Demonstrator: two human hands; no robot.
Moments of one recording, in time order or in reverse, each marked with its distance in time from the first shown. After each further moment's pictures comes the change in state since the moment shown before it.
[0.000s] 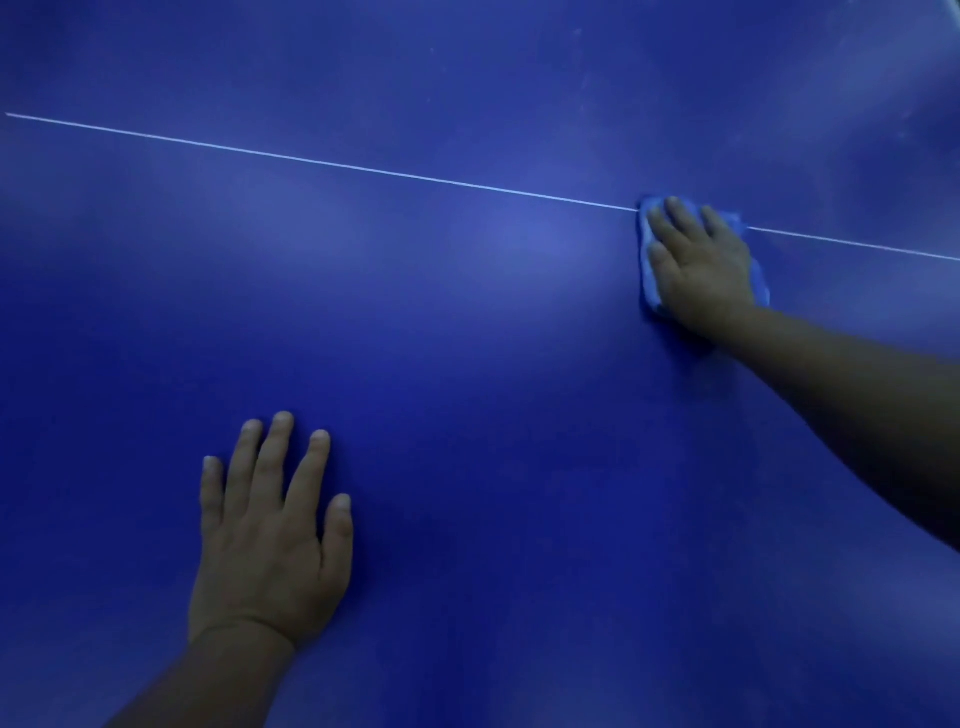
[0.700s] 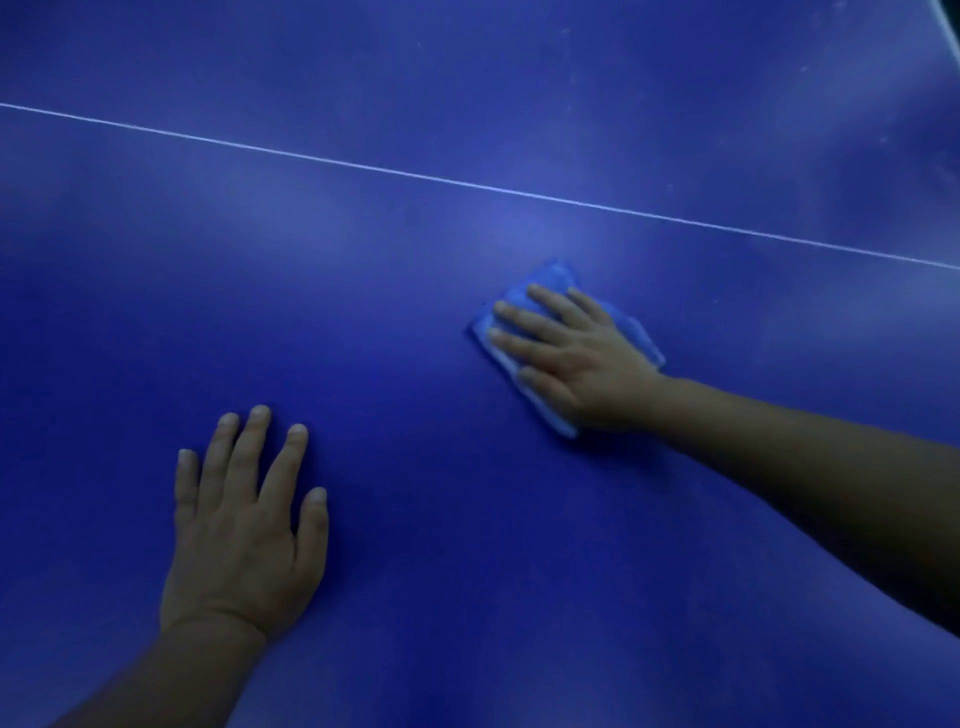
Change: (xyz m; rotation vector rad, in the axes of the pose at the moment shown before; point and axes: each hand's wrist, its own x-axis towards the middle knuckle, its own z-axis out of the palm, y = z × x) left_hand 0.001 -0.003 0.001 0.010 0.003 0.004; right_hand -0.055 -0.089 0.004 0.168 -0.020 -0.540
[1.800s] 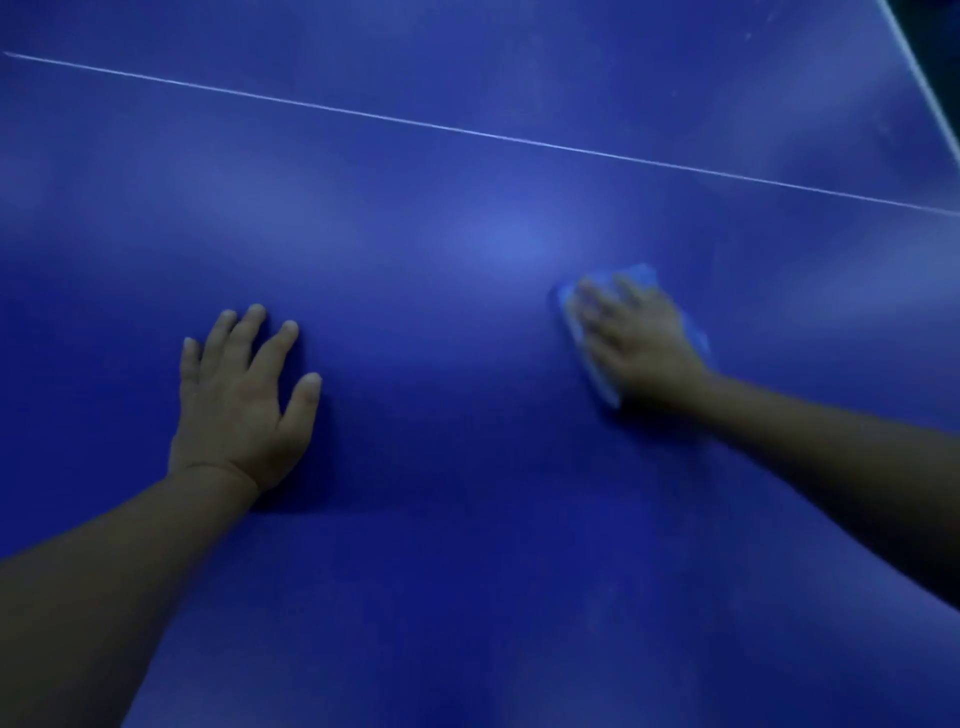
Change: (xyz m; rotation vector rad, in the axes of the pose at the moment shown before) left_hand -0.002 -0.007 0.000 -0.077 0.040 0.044; right_hand -0.121 -0.017 0.002 -0.083 0.002 0.226
